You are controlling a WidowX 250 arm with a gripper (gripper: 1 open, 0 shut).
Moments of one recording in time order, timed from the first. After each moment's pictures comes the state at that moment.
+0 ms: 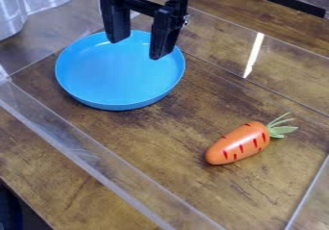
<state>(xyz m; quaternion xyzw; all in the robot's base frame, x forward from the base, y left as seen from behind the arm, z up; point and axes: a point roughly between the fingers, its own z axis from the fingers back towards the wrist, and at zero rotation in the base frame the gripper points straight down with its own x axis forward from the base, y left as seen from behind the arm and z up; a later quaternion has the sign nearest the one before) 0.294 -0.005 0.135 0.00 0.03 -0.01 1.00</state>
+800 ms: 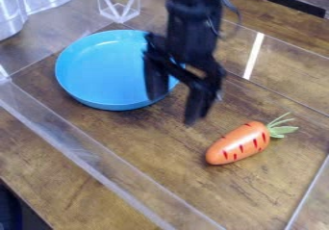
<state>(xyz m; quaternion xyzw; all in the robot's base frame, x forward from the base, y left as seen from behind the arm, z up) 0.291 -0.066 0.076 -0.01 0.03 -0.13 0.99</state>
